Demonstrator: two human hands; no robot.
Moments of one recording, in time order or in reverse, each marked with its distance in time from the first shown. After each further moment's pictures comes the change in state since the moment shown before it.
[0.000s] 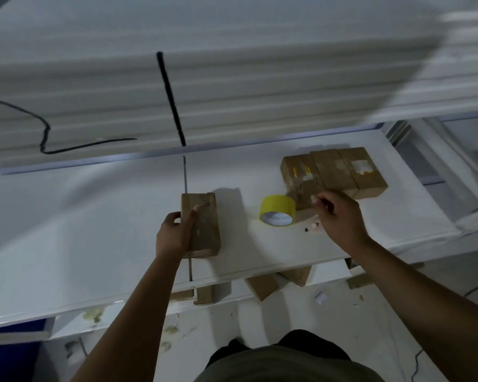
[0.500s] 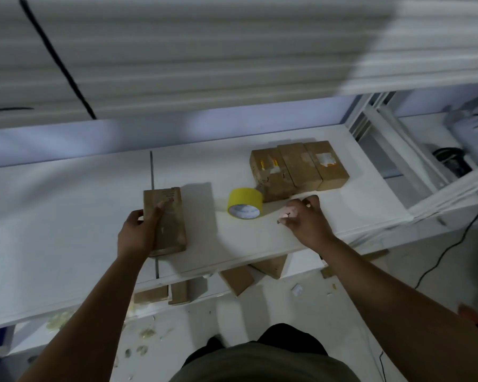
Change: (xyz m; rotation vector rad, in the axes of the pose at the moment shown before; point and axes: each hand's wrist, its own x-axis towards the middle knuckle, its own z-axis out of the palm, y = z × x) left_hand -0.002 -0.009 0.000 0.057 0.024 0.052; right_hand -0.022 0.051 0.015 -0.139 -0.266 0.209
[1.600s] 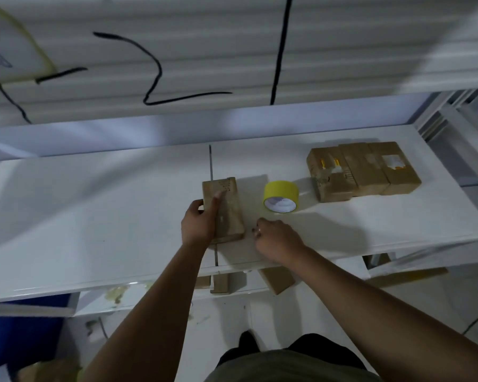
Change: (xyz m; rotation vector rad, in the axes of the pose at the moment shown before) left_hand 0.001 -0.004 -0.005 -0.108 0.041 -0.005; right_hand -0.033 -0.182 0.097 -0.173 -0.356 -0.144
